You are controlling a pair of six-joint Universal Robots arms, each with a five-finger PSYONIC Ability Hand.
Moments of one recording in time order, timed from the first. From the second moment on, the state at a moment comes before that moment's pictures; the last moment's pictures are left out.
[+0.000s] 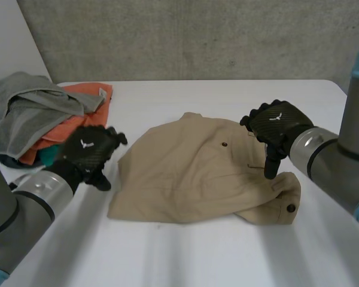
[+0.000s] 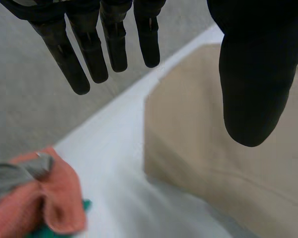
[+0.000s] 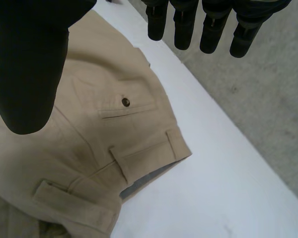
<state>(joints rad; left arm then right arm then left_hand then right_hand) 4.40 -1.69 -1.88 3.33 -1.34 3.50 2.01 -1.26 1.34 0.31 1.53 2.61 0.40 0.40 0.40 0.39 0.21 0.22 0.21 0.21 0.20 0.04</state>
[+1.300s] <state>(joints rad) 4.41 -1.95 -0.93 3.41 -1.46 3.32 2.00 -1.22 0.61 0.35 1.55 2.65 1.14 1.19 1.19 1.20 0.98 1.10 1.17 1.18 1.20 1.00</state>
